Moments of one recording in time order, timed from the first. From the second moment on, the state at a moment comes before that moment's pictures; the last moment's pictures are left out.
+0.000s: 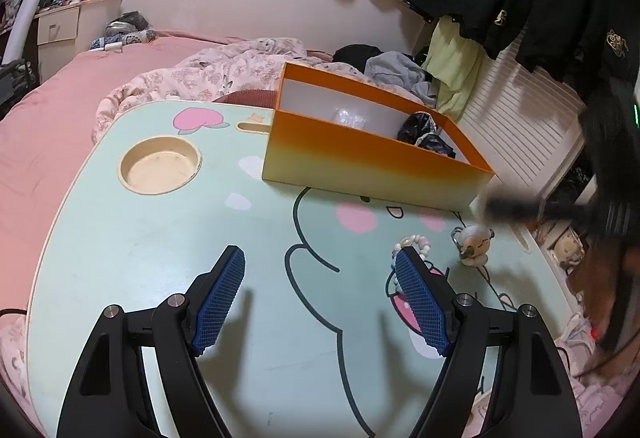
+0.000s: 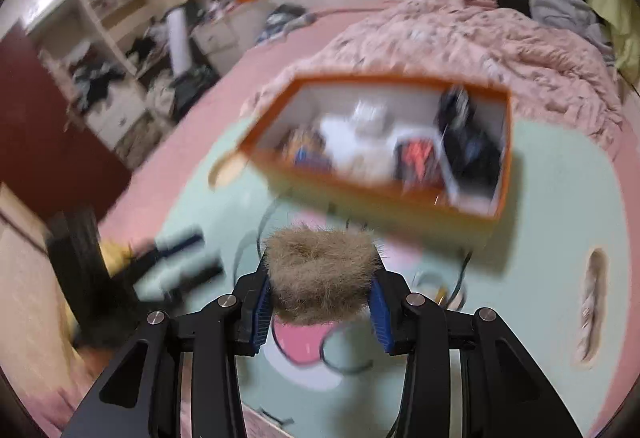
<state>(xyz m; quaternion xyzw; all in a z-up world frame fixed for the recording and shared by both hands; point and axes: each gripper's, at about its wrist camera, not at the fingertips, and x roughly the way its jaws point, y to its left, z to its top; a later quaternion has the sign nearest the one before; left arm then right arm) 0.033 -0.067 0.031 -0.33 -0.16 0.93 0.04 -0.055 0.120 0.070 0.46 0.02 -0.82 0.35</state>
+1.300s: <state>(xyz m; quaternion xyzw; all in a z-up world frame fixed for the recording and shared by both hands) -0.224 -0.012 0.037 -0.54 -0.04 0.84 0.00 -0.022 0.164 0.034 0.37 -0.02 -0.89 0.27</state>
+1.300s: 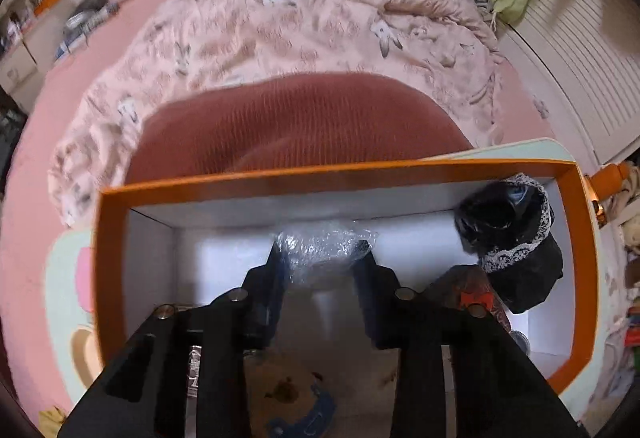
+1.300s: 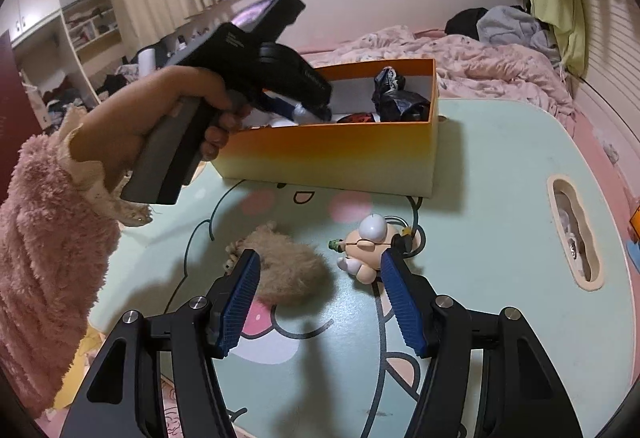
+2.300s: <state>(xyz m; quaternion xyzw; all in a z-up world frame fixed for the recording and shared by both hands) 0.000 -0.013 0.027 -0.38 -0.08 0.92 0.04 -0.037 0.169 0.064 0.35 -0.02 -0.90 0.24</state>
